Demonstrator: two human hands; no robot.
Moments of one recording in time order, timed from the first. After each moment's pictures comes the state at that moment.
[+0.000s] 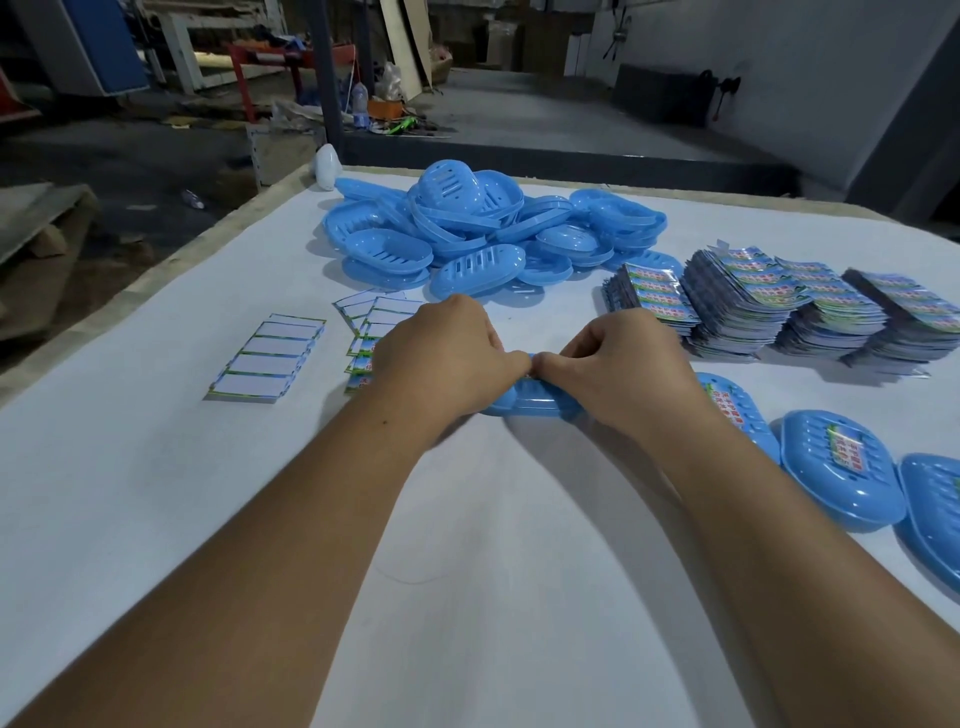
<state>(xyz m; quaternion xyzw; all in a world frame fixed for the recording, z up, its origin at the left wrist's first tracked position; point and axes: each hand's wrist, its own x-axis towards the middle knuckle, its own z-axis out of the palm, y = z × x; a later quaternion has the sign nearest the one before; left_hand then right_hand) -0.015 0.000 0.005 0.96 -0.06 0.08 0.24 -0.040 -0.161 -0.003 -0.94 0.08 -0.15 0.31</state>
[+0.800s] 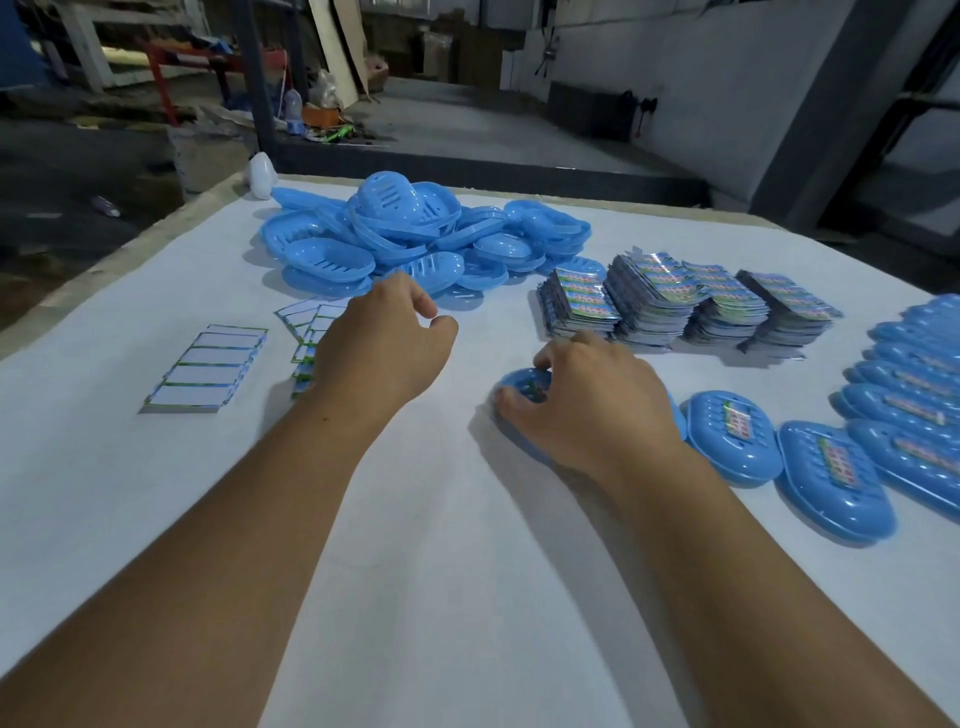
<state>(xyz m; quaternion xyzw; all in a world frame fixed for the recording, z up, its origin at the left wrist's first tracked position) -0.001 0.005 -0.002 0.93 -0.03 0.17 0.33 -0.088 -0.164 0.003 -0.99 0.07 -0.15 0.05</state>
